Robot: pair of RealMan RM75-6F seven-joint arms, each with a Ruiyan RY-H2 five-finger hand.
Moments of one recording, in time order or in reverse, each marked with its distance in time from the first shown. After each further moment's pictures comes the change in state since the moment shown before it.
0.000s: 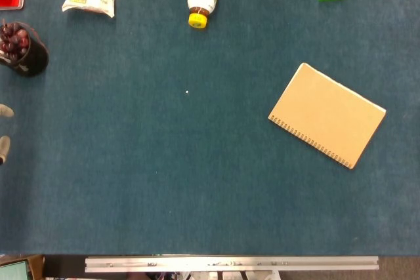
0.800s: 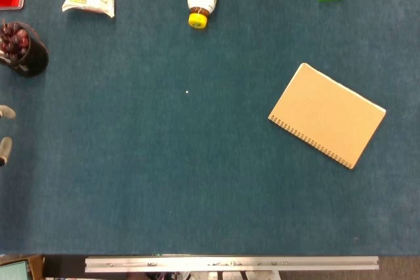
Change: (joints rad) left arm 0.001 0.004 -0.001 -0.008 -0.002 -0.012 -0.001; right arm 0.004 0.013 0.009 -0.023 0.072 -0.065 -0.038
